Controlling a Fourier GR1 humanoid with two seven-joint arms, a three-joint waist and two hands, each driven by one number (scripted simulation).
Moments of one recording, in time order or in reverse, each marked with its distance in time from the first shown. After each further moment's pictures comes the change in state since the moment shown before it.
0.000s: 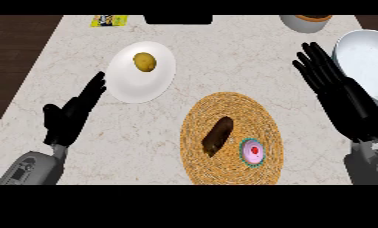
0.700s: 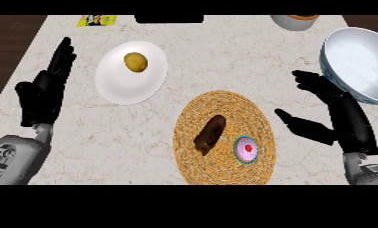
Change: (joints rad) left arm -0.085 0.040 0.092 -0.165 -0.139 0.263 0.127; right arm 0.081 -0.058 0.117 -0.033 0.461 -0.345 0.151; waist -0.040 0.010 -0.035
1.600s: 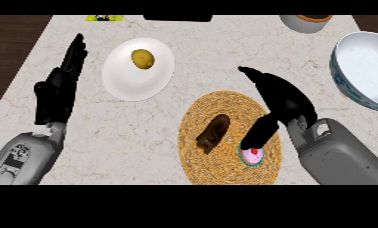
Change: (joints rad) left arm -0.026 -0.054 -0.031 -0.054 -0.082 0.034 0.063; right arm -0.446 -0.003 0.346 0.038 0.169 0.445 0.710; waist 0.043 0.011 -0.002
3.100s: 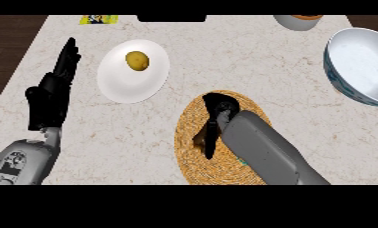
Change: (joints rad) left arm 0.057 -0.061 0.099 -0.031 -0.082 -0.059 0.014; right arm -0.158 0.384 0.108 0.666 0.050 0.184 -0.005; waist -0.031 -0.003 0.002
